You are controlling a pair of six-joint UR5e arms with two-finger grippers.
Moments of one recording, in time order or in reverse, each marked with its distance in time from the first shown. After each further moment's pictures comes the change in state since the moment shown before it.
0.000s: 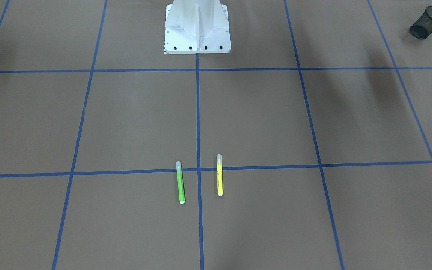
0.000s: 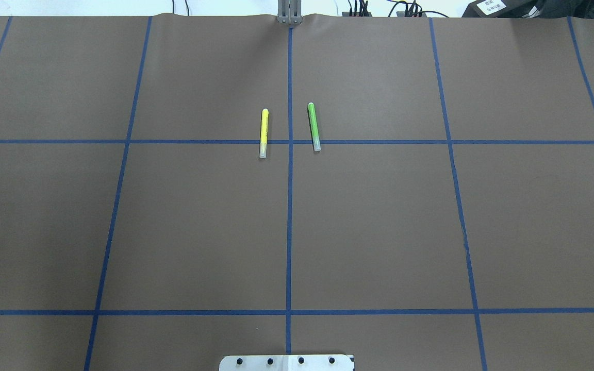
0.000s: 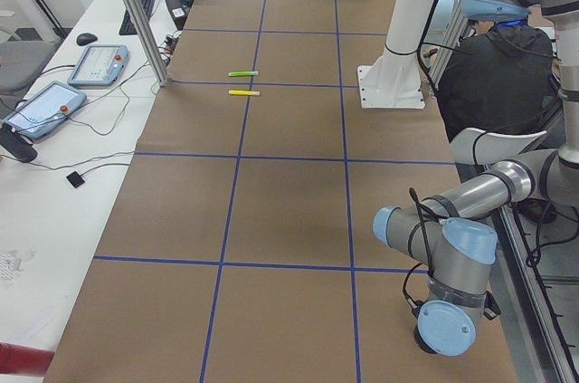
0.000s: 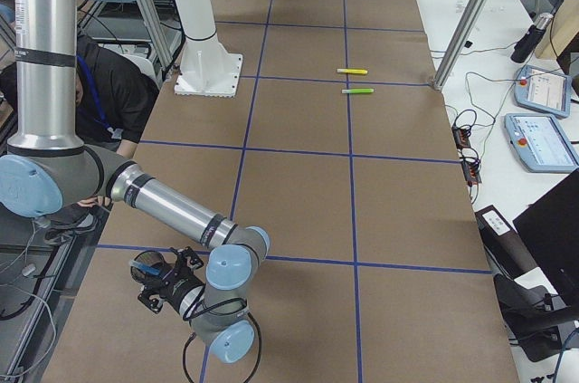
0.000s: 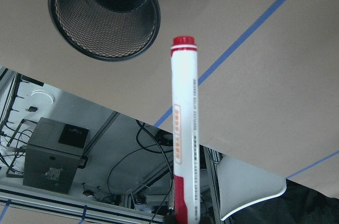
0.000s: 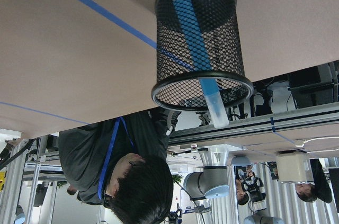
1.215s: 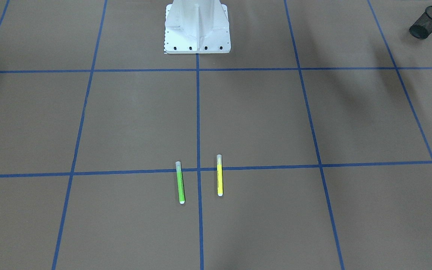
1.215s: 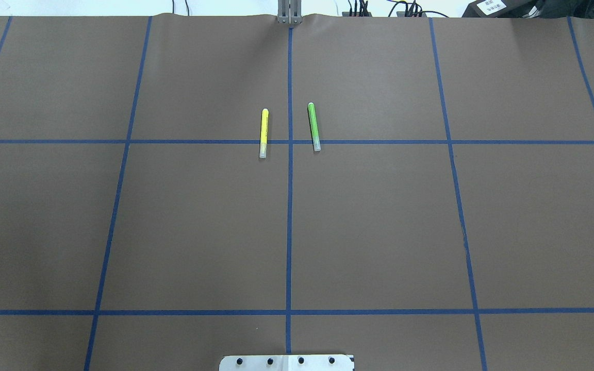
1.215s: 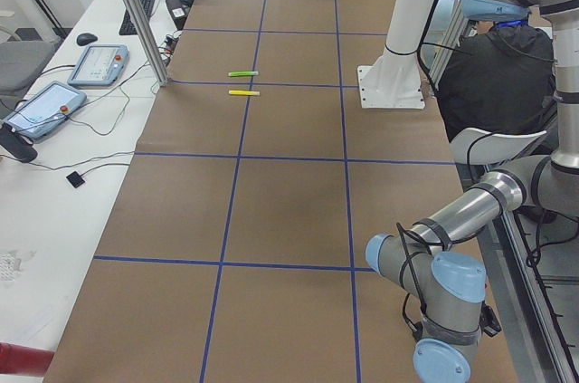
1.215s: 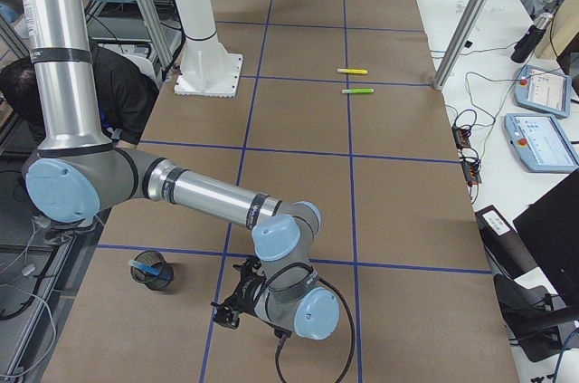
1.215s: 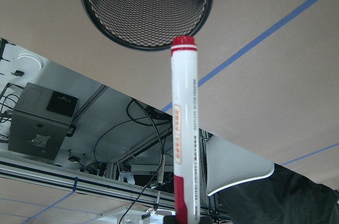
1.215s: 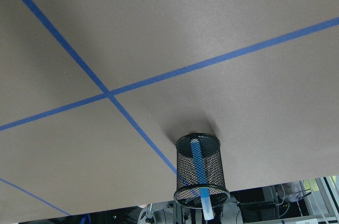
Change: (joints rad) left arm -0.004 -0.077 0.180 -0.005 0.010 -0.006; right arm 0.042 0.199 0.006 0.255 0.013 0.144
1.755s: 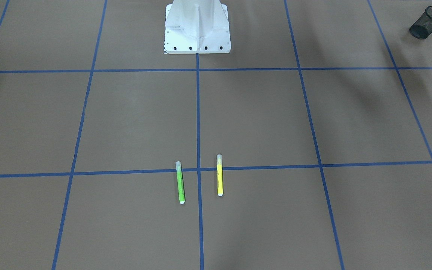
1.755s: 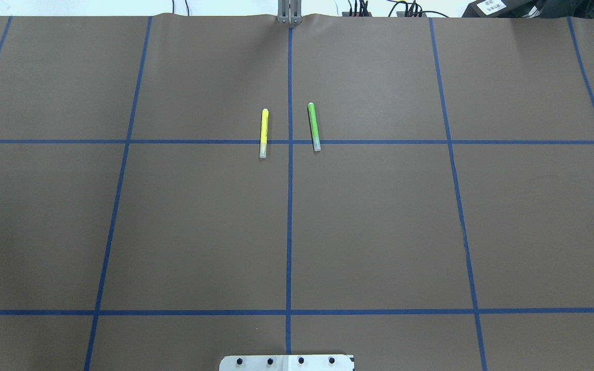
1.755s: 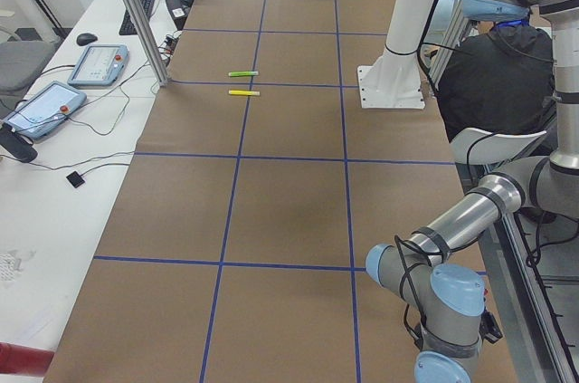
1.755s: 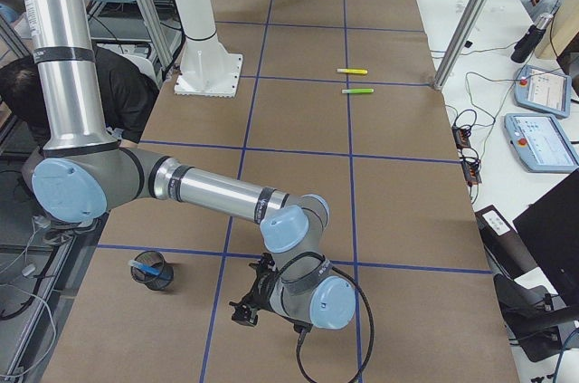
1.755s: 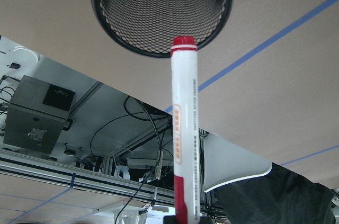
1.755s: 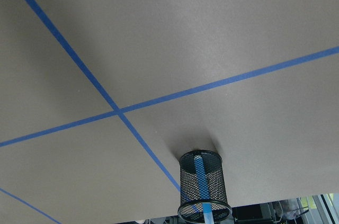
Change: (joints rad) left arm 0.002 -0.032 0.113 -0.056 -0.001 -0.004; right arm 0.000 0.023 0.012 0.049 0.030 0.008
